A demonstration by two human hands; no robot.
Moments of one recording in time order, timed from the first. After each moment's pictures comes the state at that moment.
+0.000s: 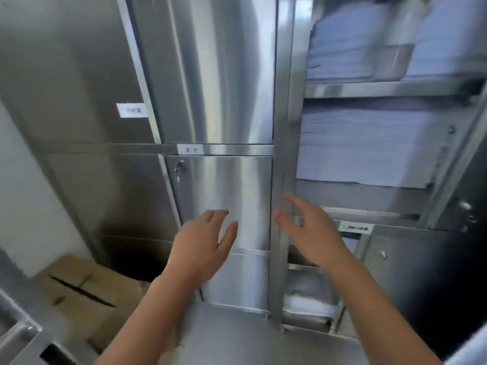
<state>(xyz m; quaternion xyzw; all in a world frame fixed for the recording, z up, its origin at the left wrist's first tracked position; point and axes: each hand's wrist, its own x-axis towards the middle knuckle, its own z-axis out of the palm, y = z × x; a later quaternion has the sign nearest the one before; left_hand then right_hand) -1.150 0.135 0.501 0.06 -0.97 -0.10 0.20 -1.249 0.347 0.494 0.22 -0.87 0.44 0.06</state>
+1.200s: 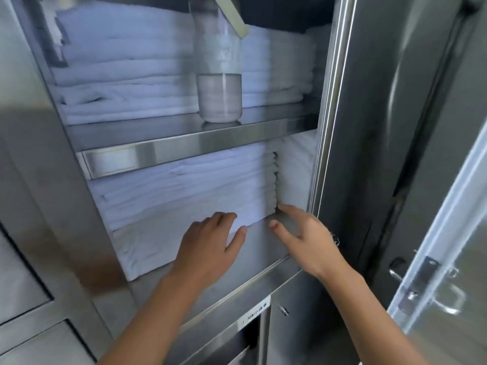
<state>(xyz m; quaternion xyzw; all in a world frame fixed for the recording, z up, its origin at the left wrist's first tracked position) -1.612 0.331 0.525 -0.37 -0.90 -0.15 0.18 -1.515 0.528 0.517 -0.14 -0.90 0.31 0.27</state>
